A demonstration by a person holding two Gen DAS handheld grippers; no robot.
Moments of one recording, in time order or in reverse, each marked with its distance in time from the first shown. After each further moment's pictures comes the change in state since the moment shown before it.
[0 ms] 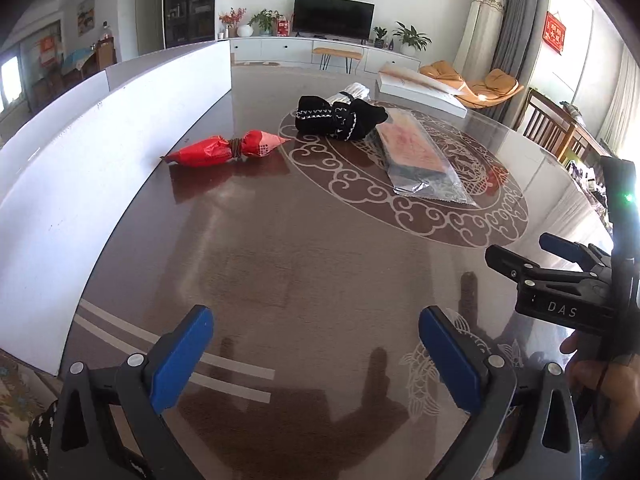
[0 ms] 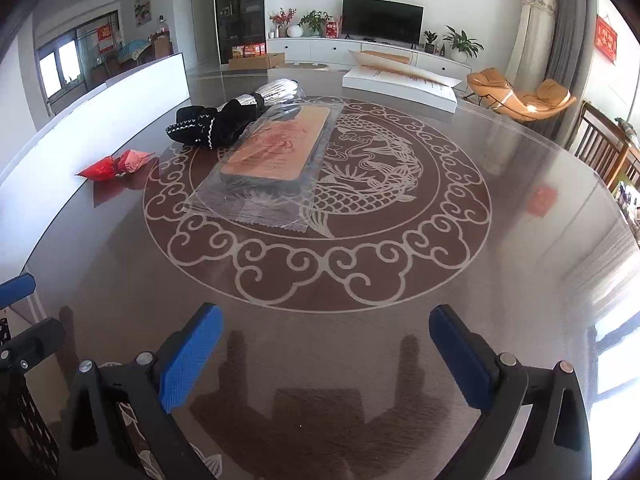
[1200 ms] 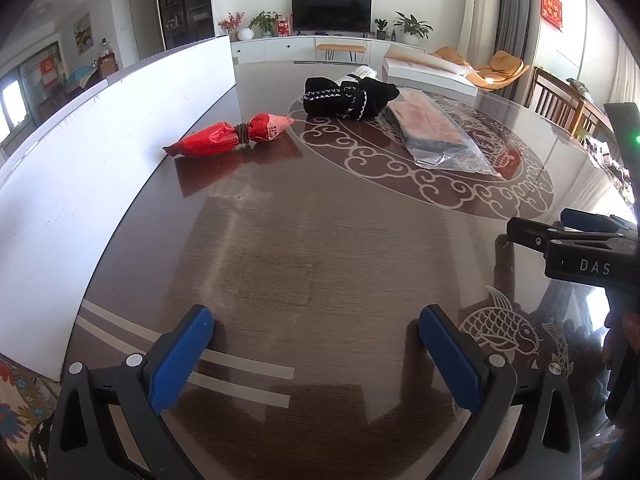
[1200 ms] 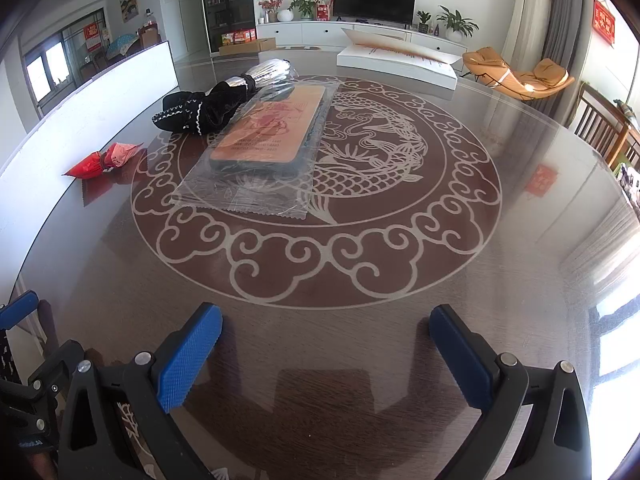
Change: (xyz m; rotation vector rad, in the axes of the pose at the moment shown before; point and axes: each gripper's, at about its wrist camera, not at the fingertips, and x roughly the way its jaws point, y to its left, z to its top) left arm 0.013 -0.002 -0.014 0.069 0.000 0.064; right arm 0.015 0.007 0.002 0.033 0.065 -0.005
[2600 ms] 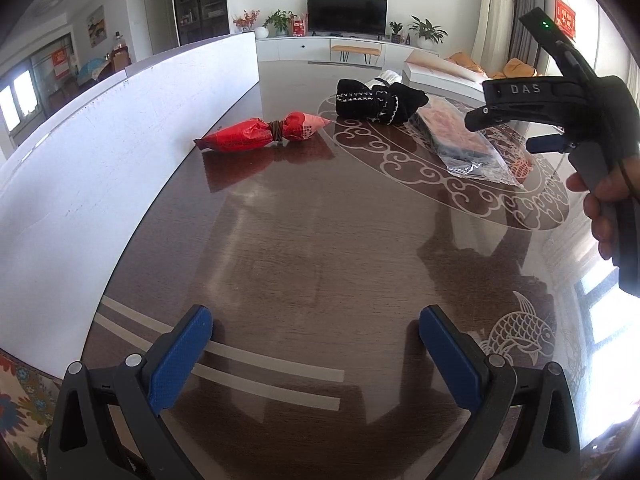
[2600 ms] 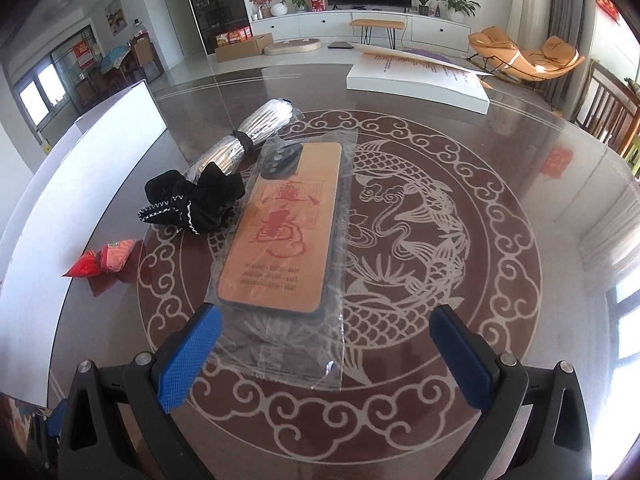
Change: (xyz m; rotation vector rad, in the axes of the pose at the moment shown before) left arm 0.001 0.024 0.000 -0.040 -0.004 0.027; right arm 0.036 0.013 0.112 0.072 0.065 0.074
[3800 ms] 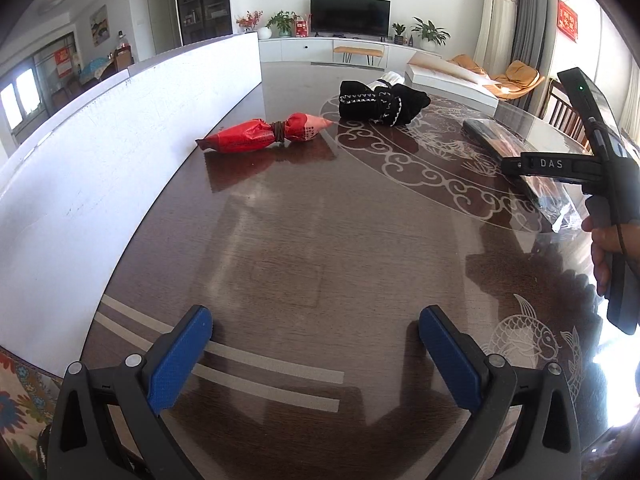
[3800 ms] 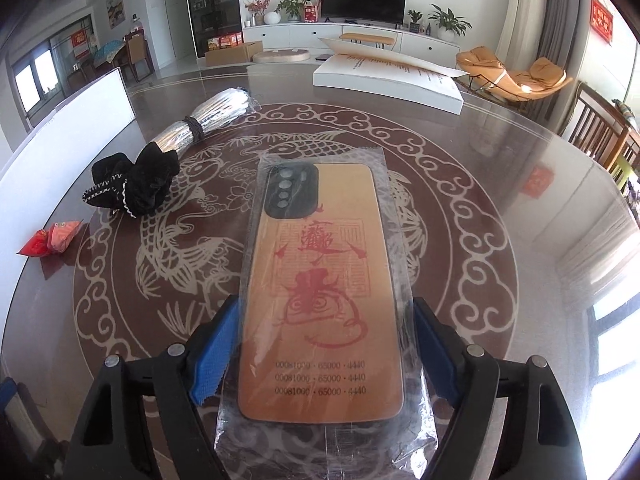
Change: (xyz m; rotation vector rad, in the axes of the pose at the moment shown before) left arm 0.000 0.000 -0.001 -0.008 -0.005 0.007; right arm 0.008 -0.043 -0.034 -0.037 -0.073 -0.098
